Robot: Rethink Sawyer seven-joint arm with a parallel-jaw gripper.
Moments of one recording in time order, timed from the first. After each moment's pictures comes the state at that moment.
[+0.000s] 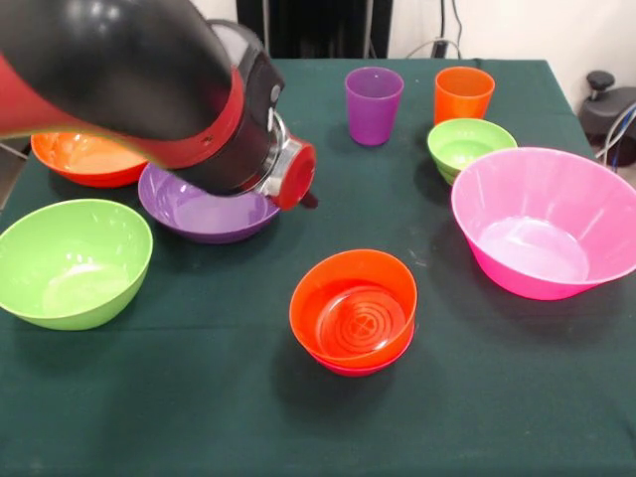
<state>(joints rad) -0.63 -0.15 0.85 0.70 -0.61 1.79 2.20</state>
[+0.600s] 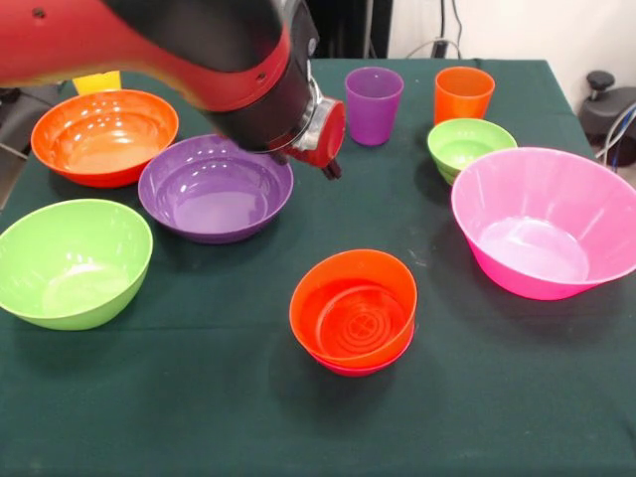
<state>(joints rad) -0.66 -0.28 0.77 0.98 -0.53 1.59 2.20</state>
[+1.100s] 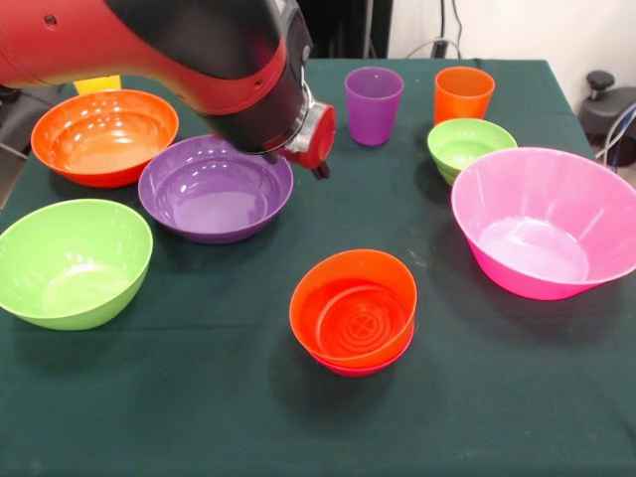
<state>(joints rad) -0.66 -0.28 0.72 1.01 -0.53 1.56 2.20</state>
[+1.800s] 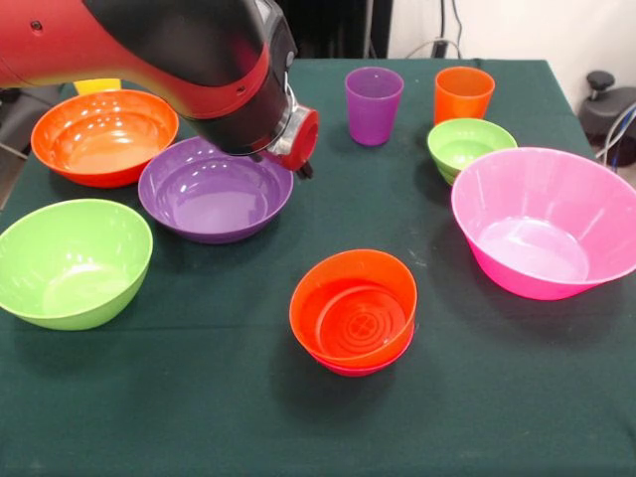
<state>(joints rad) -0.65 -0.28 0.69 1.01 -0.53 1.56 2.20</state>
